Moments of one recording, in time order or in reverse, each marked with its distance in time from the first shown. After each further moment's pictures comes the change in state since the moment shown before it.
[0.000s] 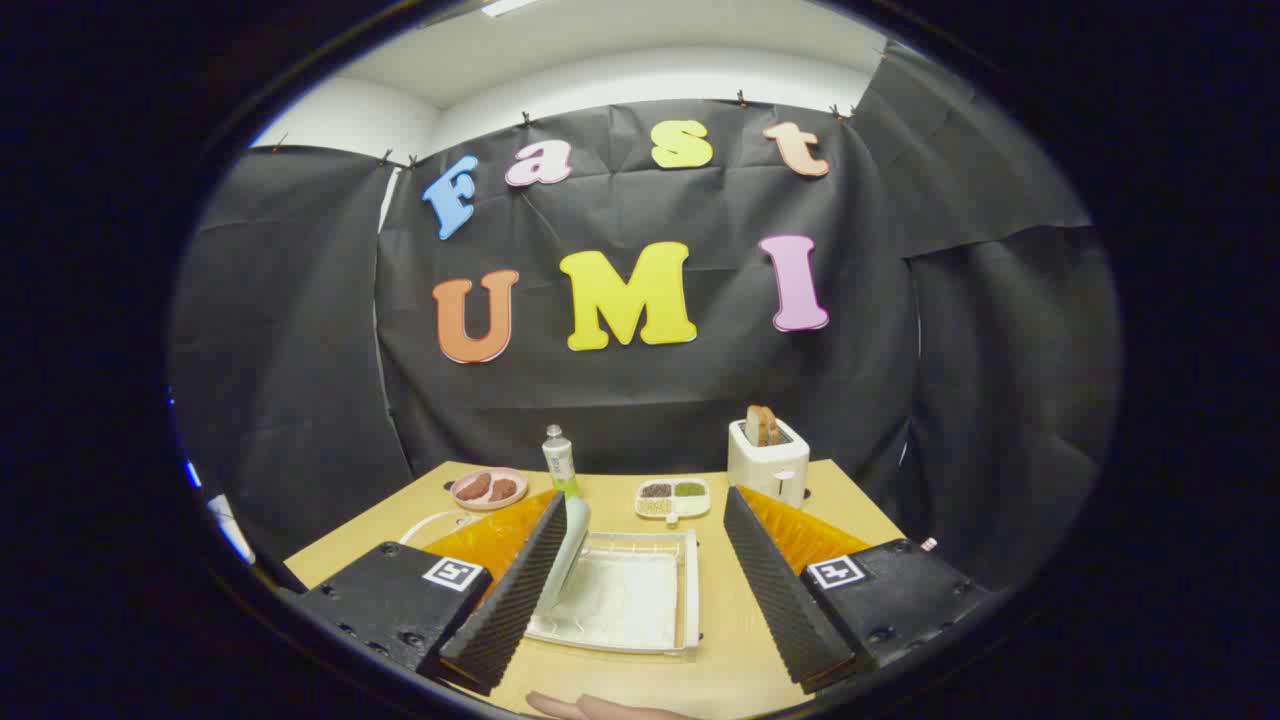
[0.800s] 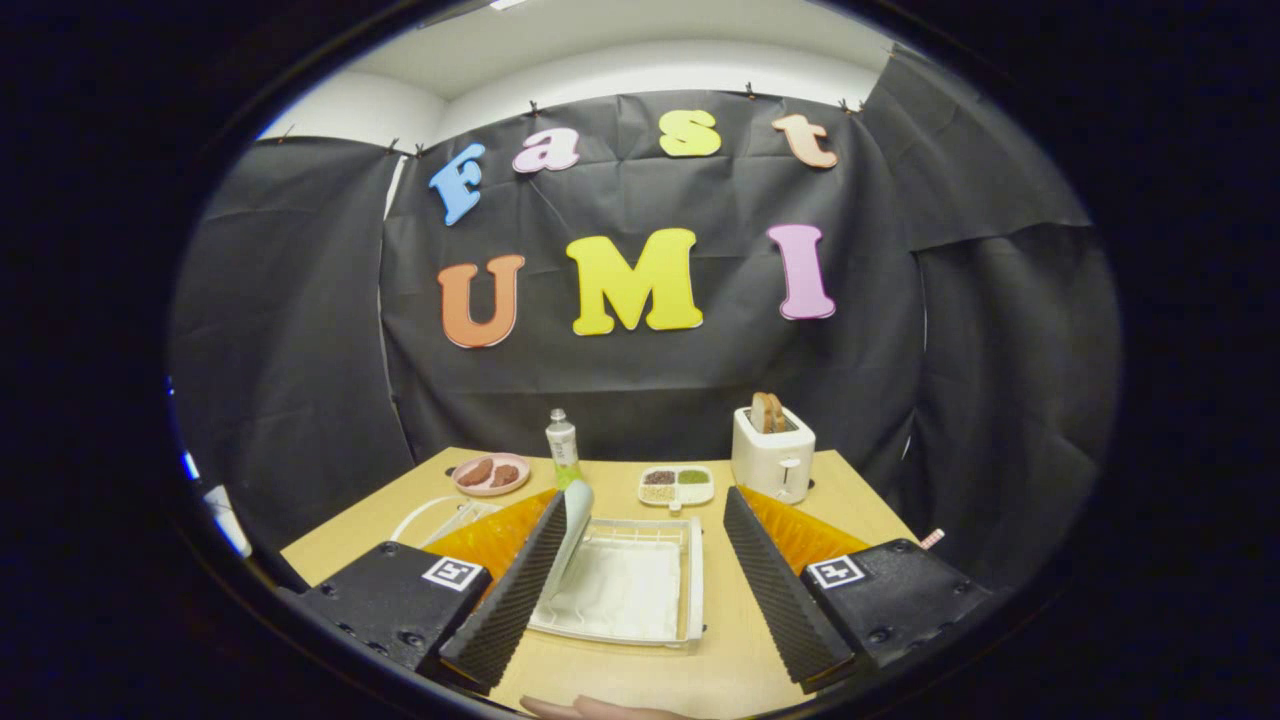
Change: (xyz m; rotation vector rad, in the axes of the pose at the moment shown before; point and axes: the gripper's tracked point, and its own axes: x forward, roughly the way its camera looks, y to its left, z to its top) arm -0.002 -0.008 -0.024 -0.004 0.031 0.012
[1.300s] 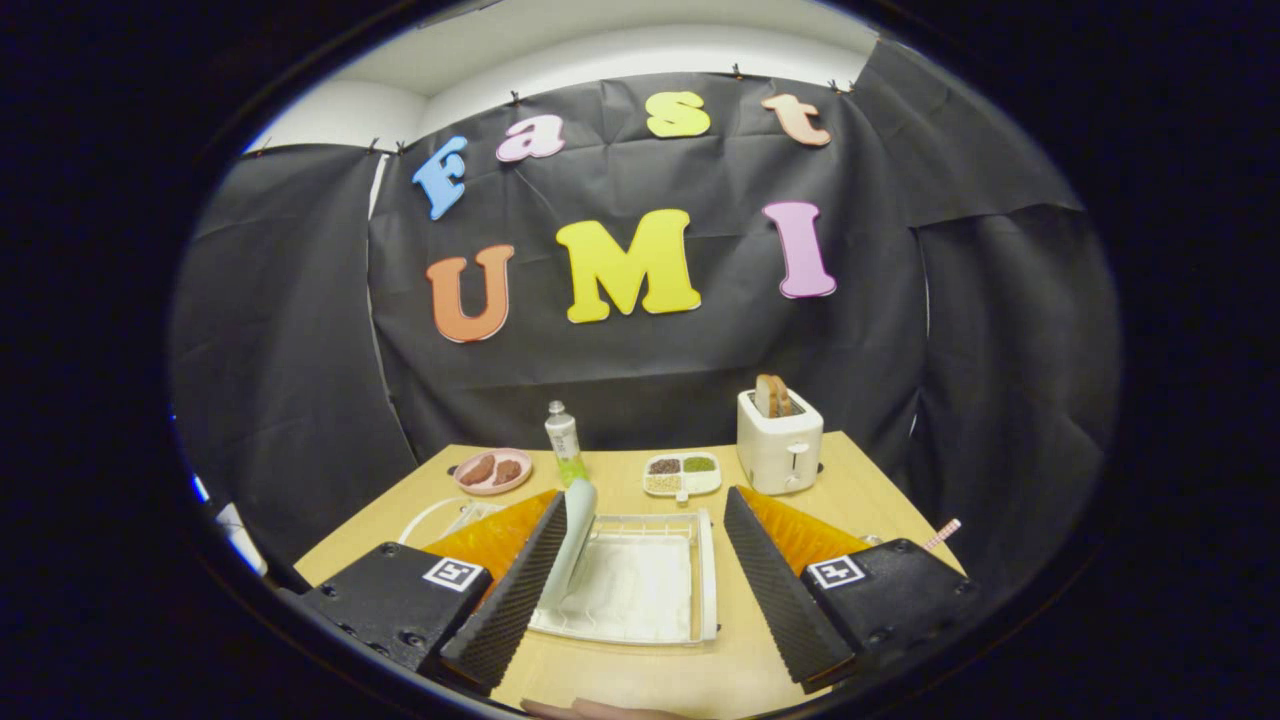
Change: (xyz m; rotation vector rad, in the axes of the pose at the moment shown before) arm 0.032 0.009 0.005 0.012 0.073 -0.007
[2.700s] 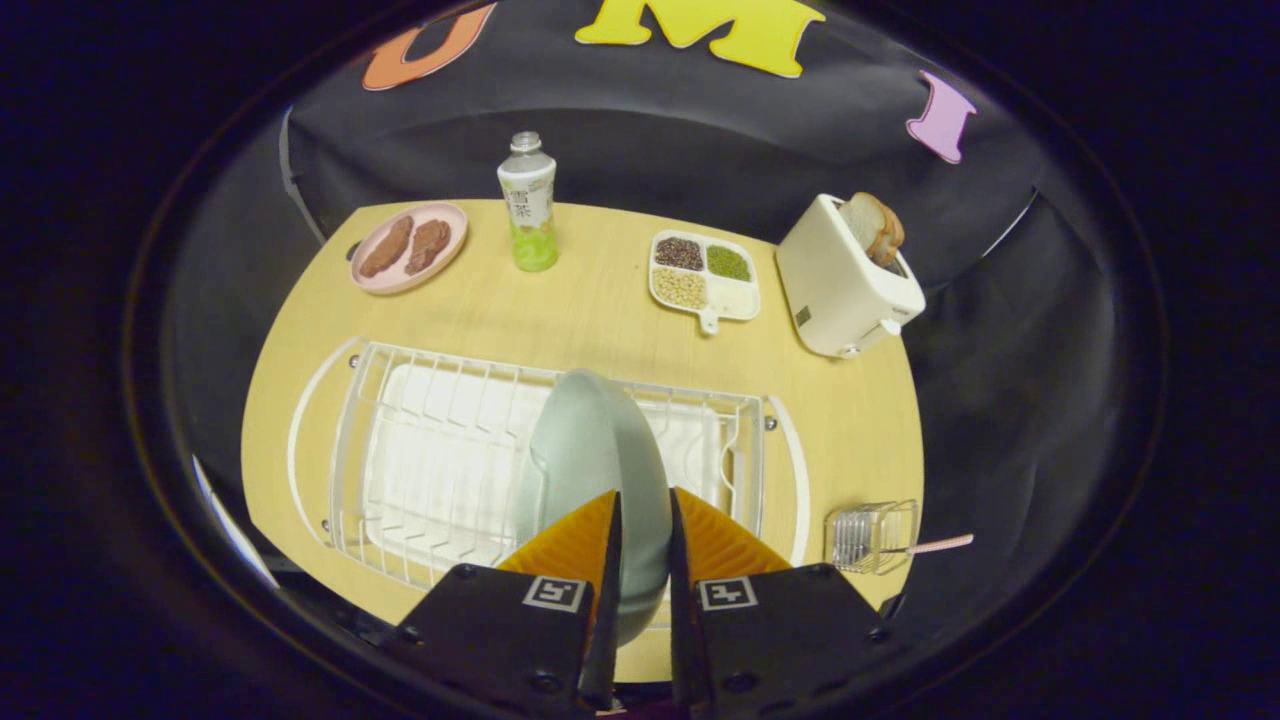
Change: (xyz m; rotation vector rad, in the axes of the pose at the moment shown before) arm 0.135 0.063 -0.057 -0.270 0.865 -0.298
